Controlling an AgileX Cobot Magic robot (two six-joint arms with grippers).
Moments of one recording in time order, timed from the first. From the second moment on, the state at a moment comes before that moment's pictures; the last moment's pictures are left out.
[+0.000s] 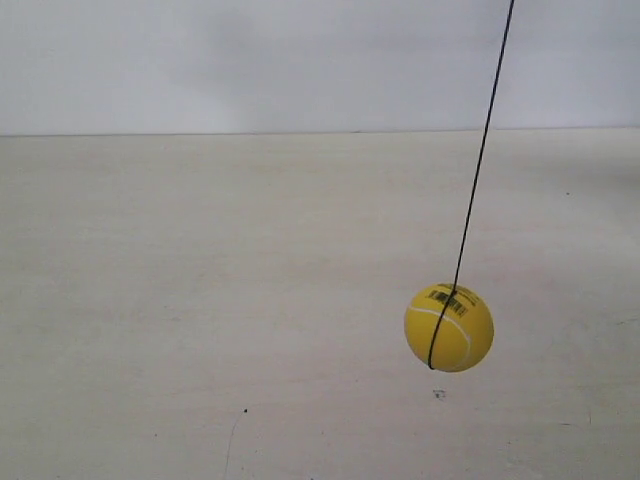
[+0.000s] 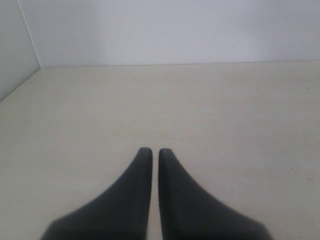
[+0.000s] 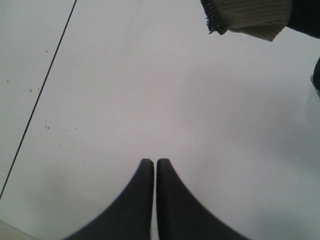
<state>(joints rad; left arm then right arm) 0.11 0.00 0.00 0.18 0.31 -0.09 -0.06 0.01 -0.24 -1.13 -0.41 0.94</state>
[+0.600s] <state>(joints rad) 0.11 0.00 0.00 0.18 0.31 -0.09 -0.06 0.01 -0.20 0.07 -0.49 0.94</state>
